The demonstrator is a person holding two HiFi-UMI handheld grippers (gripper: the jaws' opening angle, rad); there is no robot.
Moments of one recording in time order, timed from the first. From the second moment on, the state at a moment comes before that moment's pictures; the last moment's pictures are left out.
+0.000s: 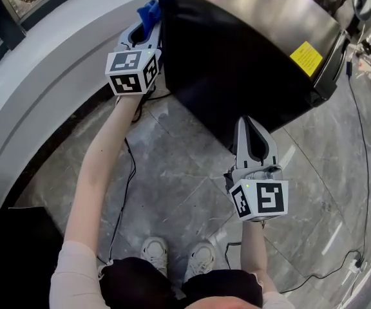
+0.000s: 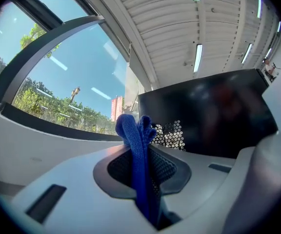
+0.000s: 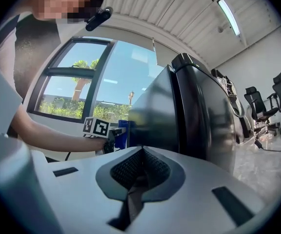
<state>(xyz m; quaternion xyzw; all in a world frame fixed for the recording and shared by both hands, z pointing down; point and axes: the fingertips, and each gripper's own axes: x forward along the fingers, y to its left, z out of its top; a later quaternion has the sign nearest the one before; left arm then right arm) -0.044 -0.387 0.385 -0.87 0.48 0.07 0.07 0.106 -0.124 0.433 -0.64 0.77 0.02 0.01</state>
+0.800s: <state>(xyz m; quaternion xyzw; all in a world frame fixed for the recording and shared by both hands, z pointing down) 0.002 -0.324 0.369 -0.90 0.41 0.09 0.12 0.081 -0.119 0.411 -0.62 0.78 0.04 0.01</state>
